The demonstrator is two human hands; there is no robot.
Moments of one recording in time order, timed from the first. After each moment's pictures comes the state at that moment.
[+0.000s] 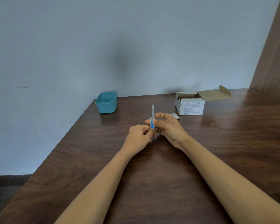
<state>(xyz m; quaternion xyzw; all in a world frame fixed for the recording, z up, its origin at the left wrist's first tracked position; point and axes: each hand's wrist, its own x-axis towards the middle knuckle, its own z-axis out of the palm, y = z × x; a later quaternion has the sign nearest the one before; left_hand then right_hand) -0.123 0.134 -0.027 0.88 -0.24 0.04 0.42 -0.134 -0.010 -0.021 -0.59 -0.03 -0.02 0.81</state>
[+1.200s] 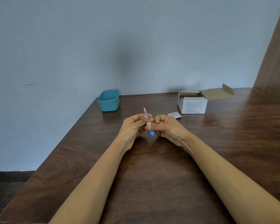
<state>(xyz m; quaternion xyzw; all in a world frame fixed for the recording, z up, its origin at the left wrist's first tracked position) -0.115 0.145 -0.013 0.62 -0.11 -0.11 0.77 -0.138 -0.007 -0.018 -0.62 -0.09 0.04 0.78</state>
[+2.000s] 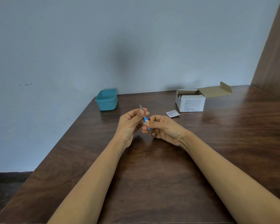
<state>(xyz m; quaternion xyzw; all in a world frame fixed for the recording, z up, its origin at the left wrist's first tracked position) -0.118 0.144 -0.007 0.59 -0.11 -0.06 0.80 -0.141 -0.006 -0.016 -0.60 -0.09 0.12 0.79</state>
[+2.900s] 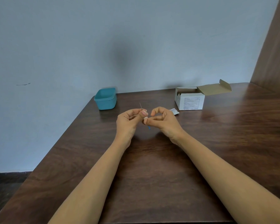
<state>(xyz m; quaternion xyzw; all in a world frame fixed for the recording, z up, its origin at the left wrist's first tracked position) -0.119 0.142 -0.013 0.69 -0.14 0.06 0.71 -0.139 0.000 -0.022 -0.68 -0.10 -0.09 0.72</state>
